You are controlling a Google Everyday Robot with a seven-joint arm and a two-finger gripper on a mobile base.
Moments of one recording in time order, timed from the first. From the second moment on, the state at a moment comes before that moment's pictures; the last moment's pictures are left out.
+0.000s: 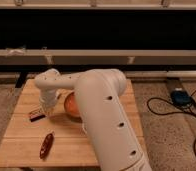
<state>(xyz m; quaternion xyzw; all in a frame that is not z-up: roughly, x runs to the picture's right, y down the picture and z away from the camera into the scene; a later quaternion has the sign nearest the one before) -0.284 0.152 0.861 -0.40 0.16 0.54 0.72</state>
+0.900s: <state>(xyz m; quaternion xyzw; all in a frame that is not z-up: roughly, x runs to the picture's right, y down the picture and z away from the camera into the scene) -0.291 0.152 0.870 -0.38 0.16 0.53 0.74</state>
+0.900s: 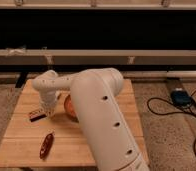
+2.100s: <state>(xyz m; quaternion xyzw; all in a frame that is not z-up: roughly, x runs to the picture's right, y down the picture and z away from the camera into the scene) -0.371 0.147 0.873 -0.36 0.14 0.47 0.79</state>
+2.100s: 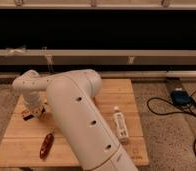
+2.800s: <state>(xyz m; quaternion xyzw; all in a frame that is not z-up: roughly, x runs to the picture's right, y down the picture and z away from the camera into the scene) -0.398 0.131 0.882 -0.35 0.12 0.45 0.81</state>
